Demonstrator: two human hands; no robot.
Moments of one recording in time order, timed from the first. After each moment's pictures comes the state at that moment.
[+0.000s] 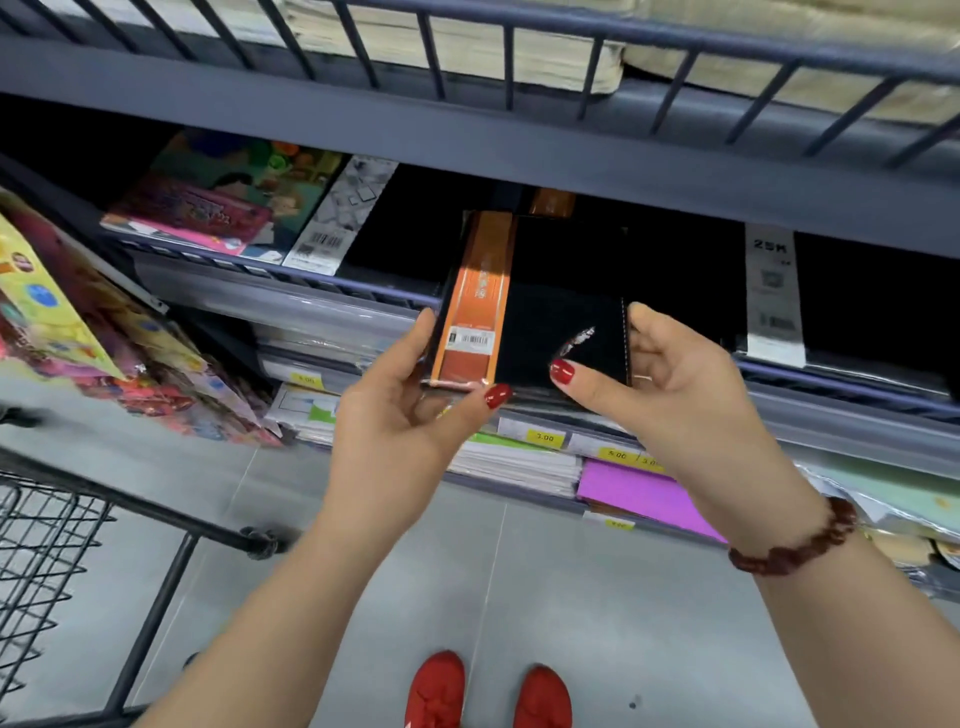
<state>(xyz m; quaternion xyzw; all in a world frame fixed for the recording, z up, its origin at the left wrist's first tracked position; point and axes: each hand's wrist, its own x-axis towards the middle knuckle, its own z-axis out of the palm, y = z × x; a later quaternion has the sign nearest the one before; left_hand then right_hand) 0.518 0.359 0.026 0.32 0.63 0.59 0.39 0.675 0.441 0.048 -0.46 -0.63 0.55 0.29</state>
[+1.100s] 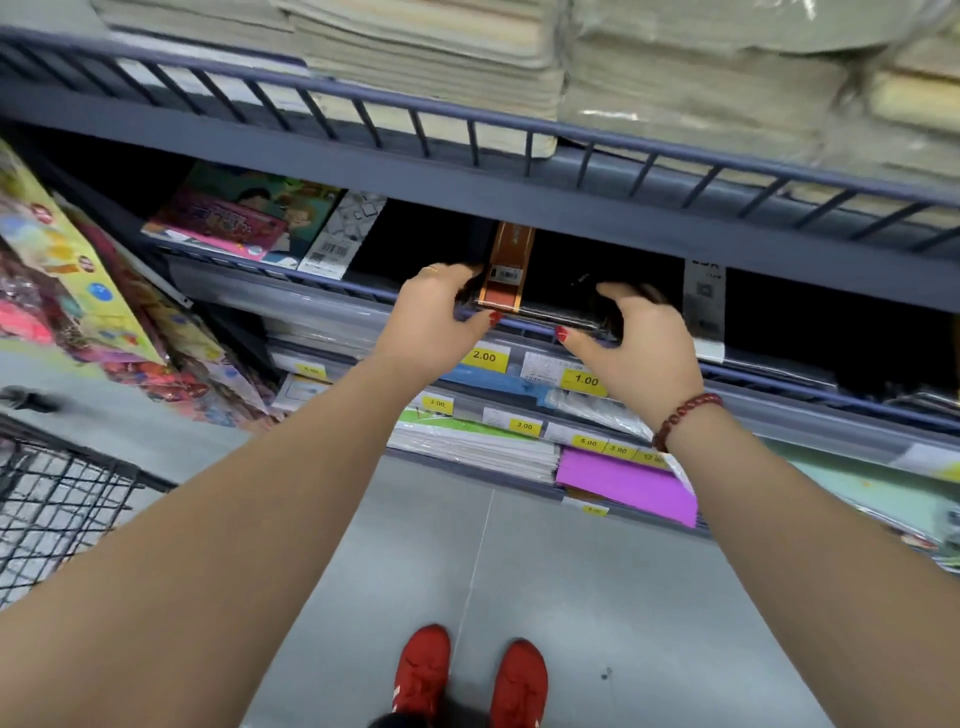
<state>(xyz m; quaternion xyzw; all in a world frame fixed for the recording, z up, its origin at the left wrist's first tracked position) 0.498 0.437 0.032 0.56 0.76 0.27 0.20 0.692 0.489 0.040 -0.55 -0.80 0.20 0.15</state>
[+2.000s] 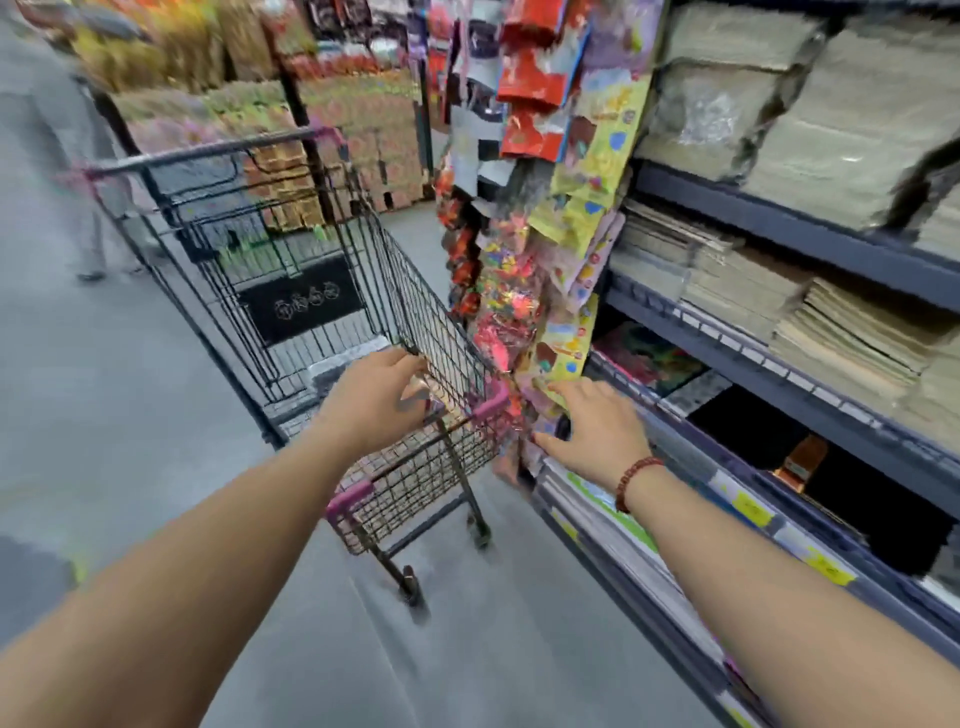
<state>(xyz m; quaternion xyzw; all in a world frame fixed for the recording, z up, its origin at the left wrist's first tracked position) 0.343 -0.017 0.247 0.38 0.92 0.10 -0.03 0.478 0.200 0.224 -0.14 -0.98 0.10 0.04</state>
